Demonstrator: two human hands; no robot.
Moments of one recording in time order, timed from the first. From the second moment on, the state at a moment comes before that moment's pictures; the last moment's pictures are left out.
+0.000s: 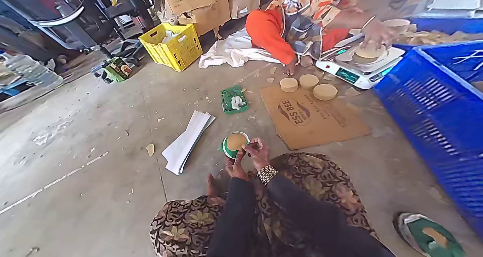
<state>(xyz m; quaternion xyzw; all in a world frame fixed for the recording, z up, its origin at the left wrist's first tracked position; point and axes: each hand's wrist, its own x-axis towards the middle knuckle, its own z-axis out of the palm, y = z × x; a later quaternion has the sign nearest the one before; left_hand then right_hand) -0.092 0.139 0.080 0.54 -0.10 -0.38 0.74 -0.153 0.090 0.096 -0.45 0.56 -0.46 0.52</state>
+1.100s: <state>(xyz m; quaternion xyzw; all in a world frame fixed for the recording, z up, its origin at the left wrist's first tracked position) -0.090 0.142 0.087 0.46 -0.12 -0.56 0.67 -0.218 0.031 0.163 -0.85 0.35 -0.24 0.30</state>
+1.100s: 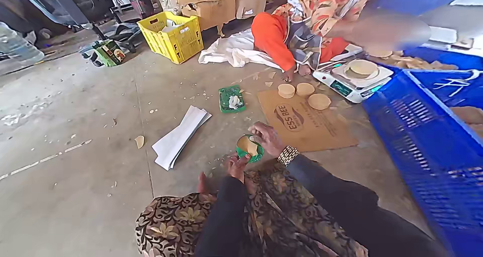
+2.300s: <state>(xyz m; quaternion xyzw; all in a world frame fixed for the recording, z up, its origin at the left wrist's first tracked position) -0.090 0.103 0.064 0.73 -0.65 -0.19 0.01 -0.213 0.021 0.041 -0.51 0.65 -0.14 0.55</state>
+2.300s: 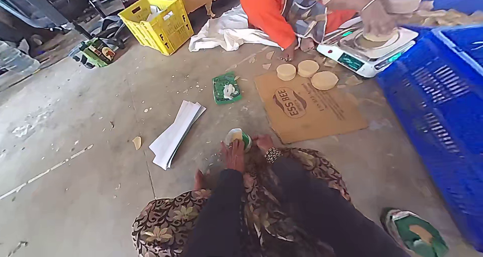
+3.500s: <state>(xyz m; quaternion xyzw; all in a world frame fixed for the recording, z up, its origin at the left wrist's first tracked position) -0.066 0.075 0.075 0.61 -0.74 -0.25 -0.14 -0.204 -0.025 0.046 -0.75 0.51 -0.02 0.43</state>
